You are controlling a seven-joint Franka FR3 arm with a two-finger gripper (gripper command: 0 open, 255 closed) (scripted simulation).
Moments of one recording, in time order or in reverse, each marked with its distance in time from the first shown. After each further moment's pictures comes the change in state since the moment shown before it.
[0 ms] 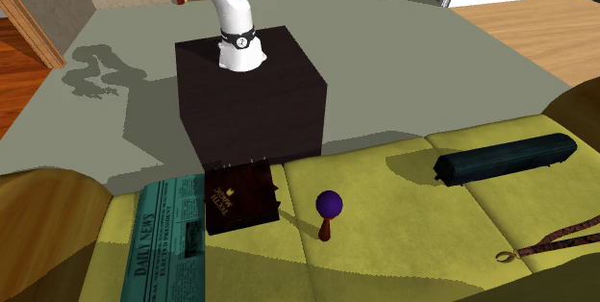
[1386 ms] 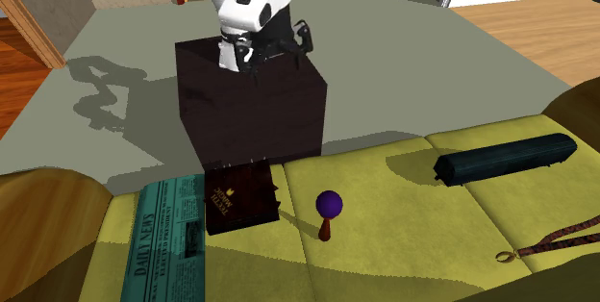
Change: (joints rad) arm 0.037 0.659 -0.037 0.143 0.137 0.530 -0.059
